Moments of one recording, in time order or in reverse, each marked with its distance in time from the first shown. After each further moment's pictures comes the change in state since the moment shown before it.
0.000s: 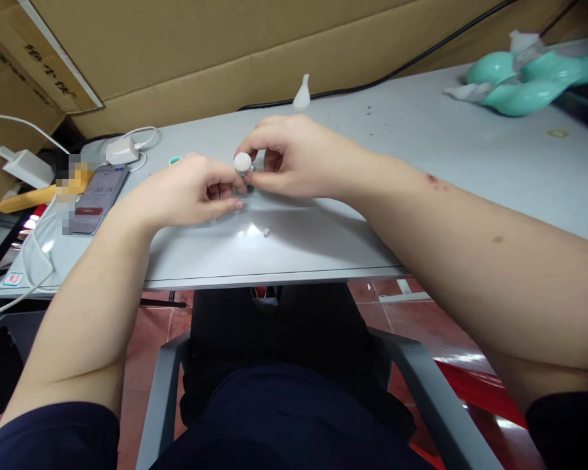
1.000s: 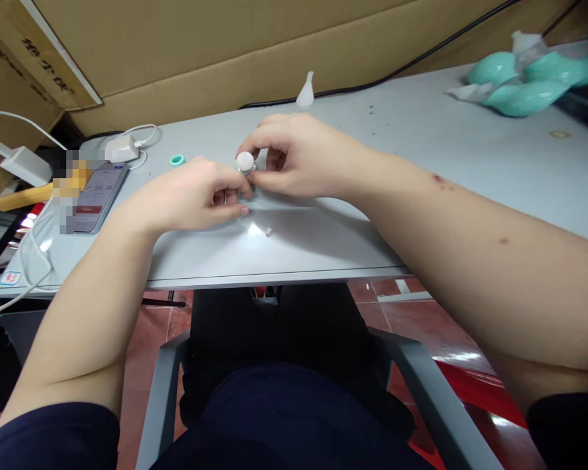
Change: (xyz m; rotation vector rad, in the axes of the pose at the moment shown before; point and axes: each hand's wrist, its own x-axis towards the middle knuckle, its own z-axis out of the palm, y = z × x) left_hand 0.001 0.013 0.003 0.042 -0.007 0.032; right_hand 0.001 -0.001 -0.001 -0.003 -0.003 -0.001
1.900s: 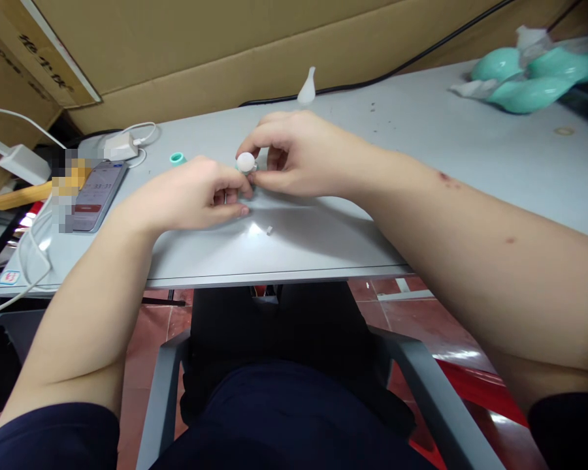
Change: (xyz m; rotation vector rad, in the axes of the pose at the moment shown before) left_hand 0.001 0.003 0.000 0.013 -0.025 -0.015; right_hand -0.001 -0.002 -0.002 -0.013 -0.021 0.022
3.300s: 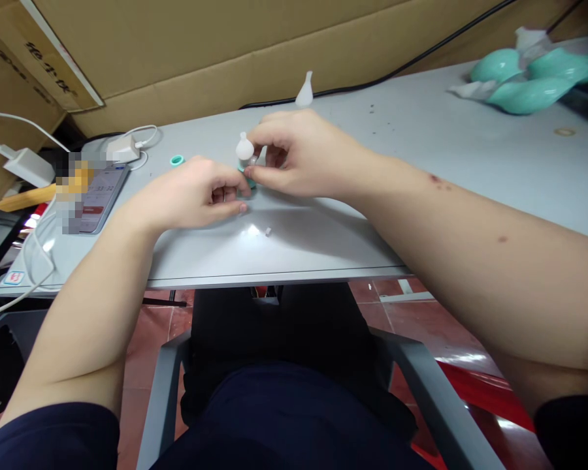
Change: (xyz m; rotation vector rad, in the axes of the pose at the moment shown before) left_hand 0.001 -0.010 0.005 -0.022 0.051 -0.013; right_hand 0.004 -0.004 0.002 -0.018 0.046 0.011
